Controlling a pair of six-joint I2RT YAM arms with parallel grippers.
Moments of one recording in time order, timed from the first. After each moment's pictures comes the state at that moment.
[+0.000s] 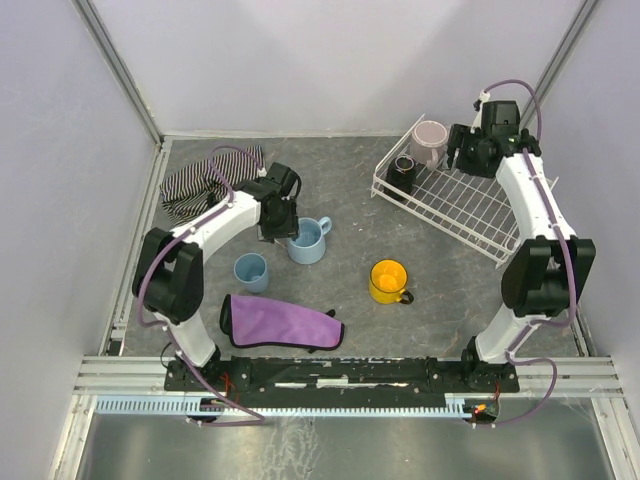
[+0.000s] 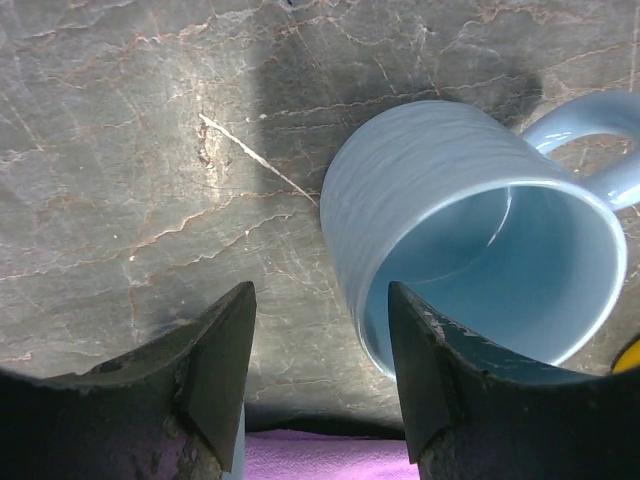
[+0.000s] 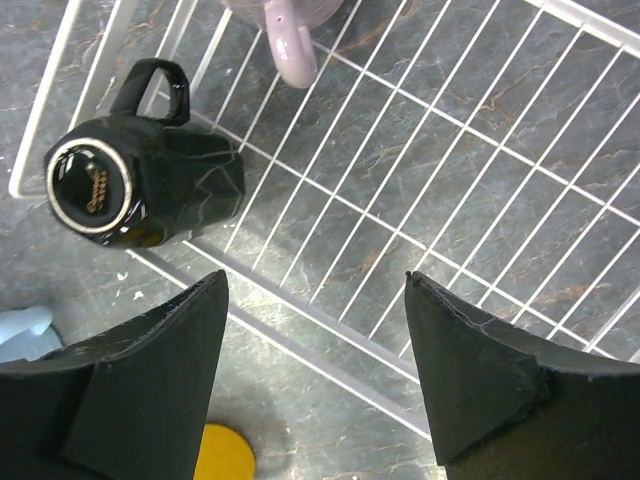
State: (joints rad) left arm -0.48 1.73 1.32 -0.76 -0.14 -0.50; right arm -0.02 1.75 1.66 -0.72 -0.04 0.19
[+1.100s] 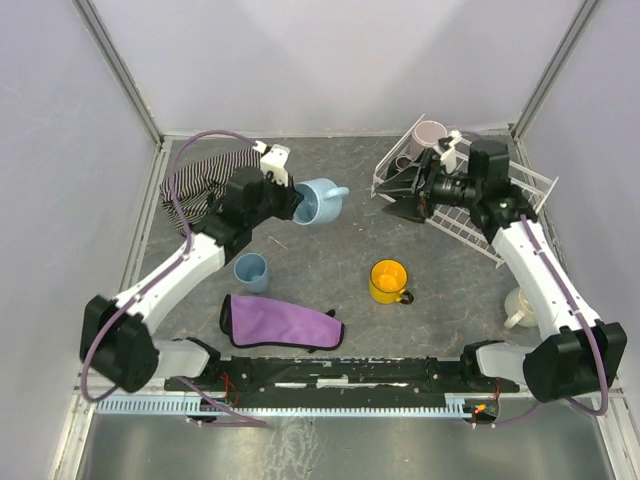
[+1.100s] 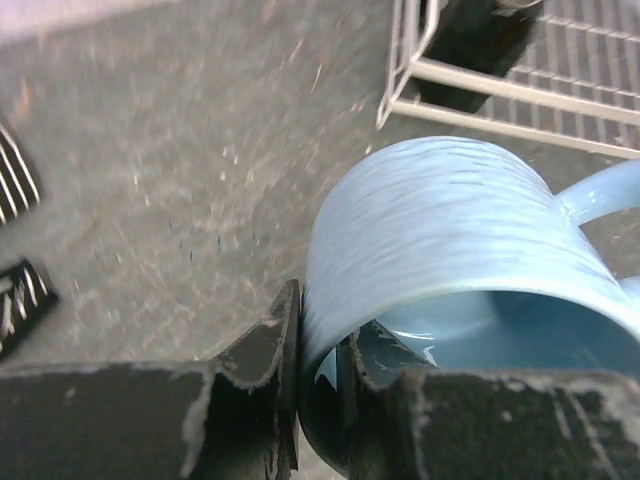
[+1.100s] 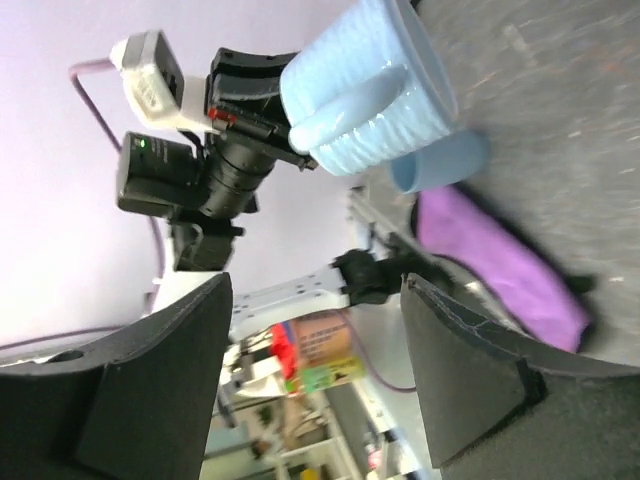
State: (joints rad) left arm -0.50 1.36 1.05 -0.12 0.06 -0.18; right arm 0.16 1.27 1.23 -0.46 -0.87 0.99
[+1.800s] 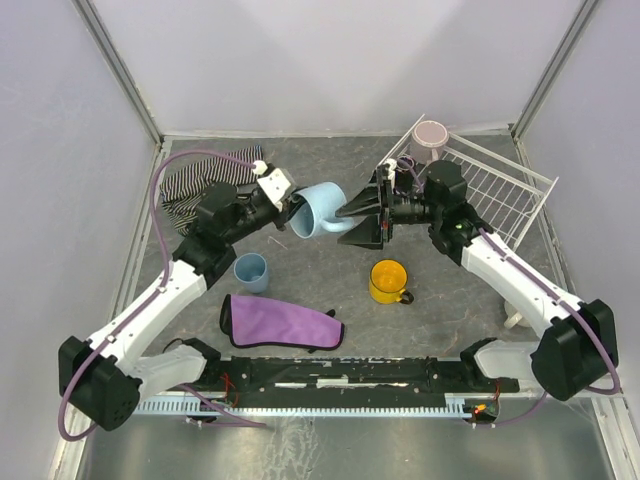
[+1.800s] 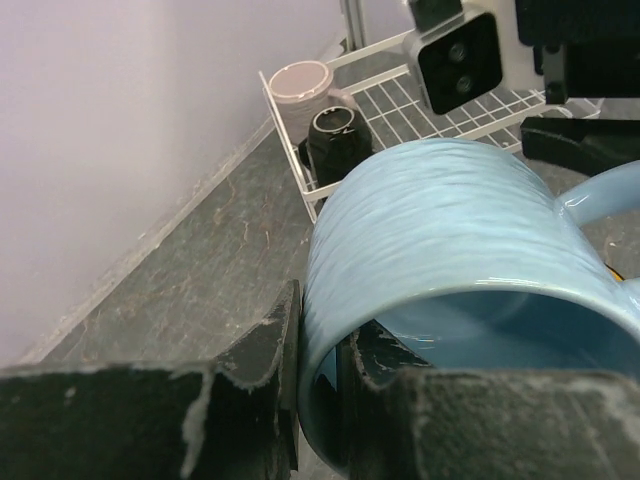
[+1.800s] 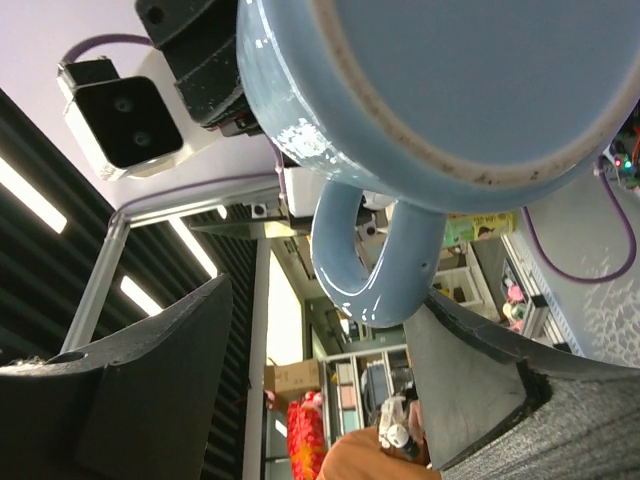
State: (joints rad) left arm -0.51 1.09 0.89 0.17 0.41 0.24; right arm 0.46 1.28 1.00 0.19 -1.06 1.68
